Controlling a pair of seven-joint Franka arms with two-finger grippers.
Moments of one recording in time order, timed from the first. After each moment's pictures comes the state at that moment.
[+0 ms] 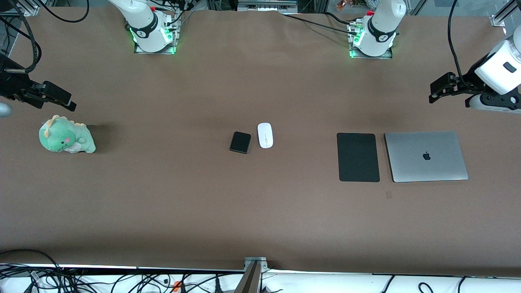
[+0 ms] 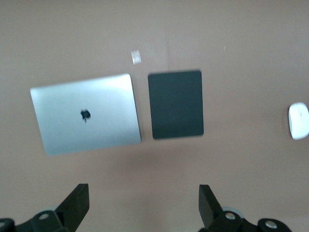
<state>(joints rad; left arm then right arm) 0.00 0.01 -0.06 -1.59 -0.02 1.50 0.03 0.04 0.05 -0.04 -1.56 0.08 1.62 0.11</state>
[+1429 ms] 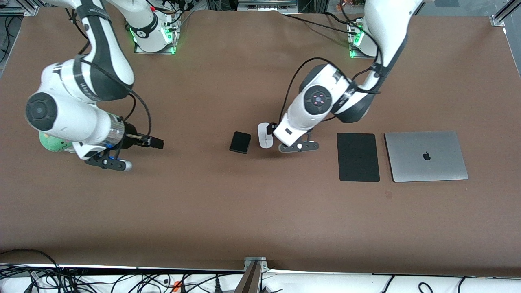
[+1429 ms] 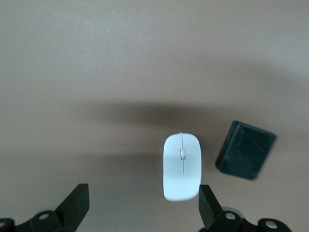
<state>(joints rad) -0.37 0.60 -0.34 -1.63 0.03 2.19 -0.80 0.26 0.36 -0.03 -1.63 0.19 1.89 0.36</state>
